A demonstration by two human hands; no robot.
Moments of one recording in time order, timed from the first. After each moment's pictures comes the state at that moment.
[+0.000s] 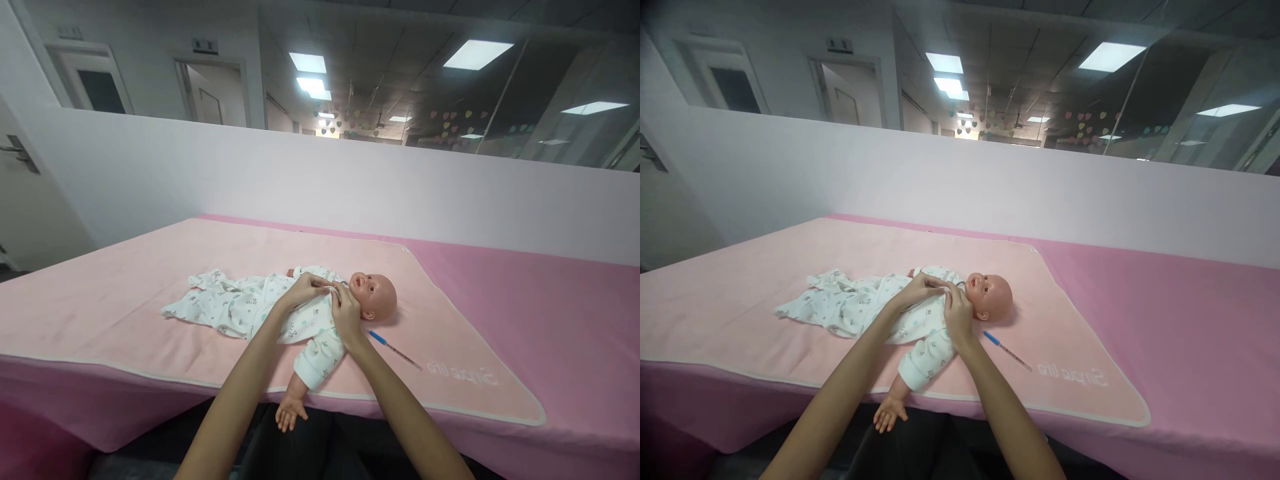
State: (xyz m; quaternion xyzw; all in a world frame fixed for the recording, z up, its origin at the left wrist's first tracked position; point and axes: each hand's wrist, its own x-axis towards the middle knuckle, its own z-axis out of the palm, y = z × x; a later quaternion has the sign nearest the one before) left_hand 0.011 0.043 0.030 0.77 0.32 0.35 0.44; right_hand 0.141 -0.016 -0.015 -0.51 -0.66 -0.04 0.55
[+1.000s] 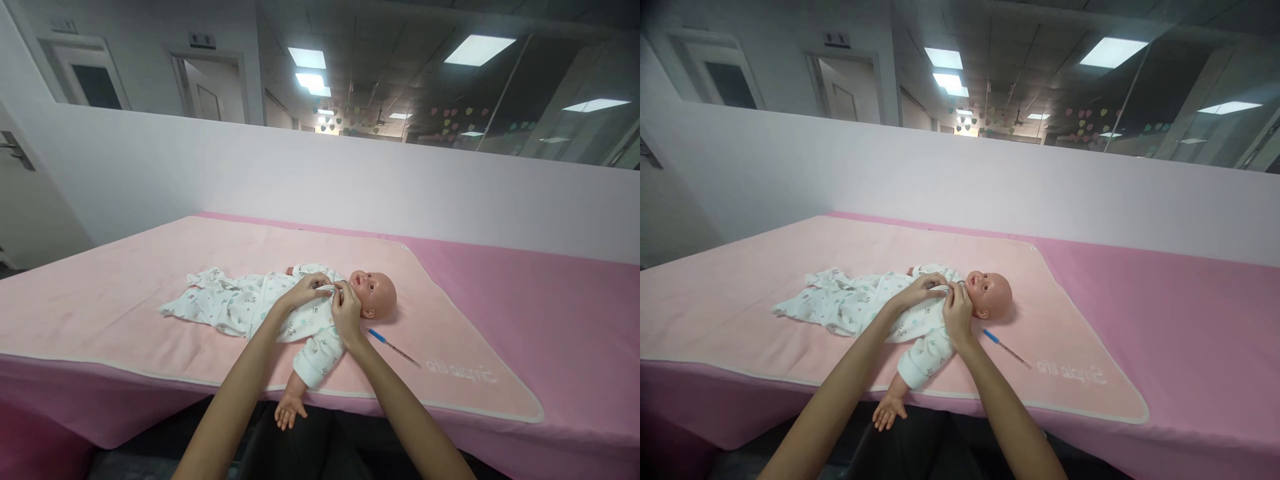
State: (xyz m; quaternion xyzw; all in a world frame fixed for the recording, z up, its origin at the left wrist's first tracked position) left_hand 0.012 0.046 0.025 0.82 0.26 0.34 0.37; right_hand 0.139 -0.021 -0.008 -0.50 -0.63 -0.02 0.60
